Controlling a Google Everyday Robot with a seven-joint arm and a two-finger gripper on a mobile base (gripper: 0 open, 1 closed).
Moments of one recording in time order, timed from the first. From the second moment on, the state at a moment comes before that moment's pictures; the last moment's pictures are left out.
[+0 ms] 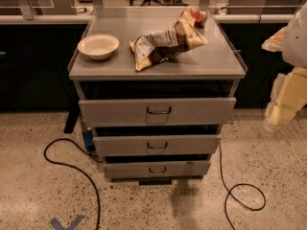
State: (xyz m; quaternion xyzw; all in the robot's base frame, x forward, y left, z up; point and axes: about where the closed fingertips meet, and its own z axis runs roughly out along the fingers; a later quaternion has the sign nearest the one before) arm 0.438 -0.217 0.976 -0.60 0.78 -0.03 0.16
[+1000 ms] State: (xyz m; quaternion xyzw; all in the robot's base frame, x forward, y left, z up) arm 0.392 -0.204 0.932 -0.63 0.74 -0.02 0.22
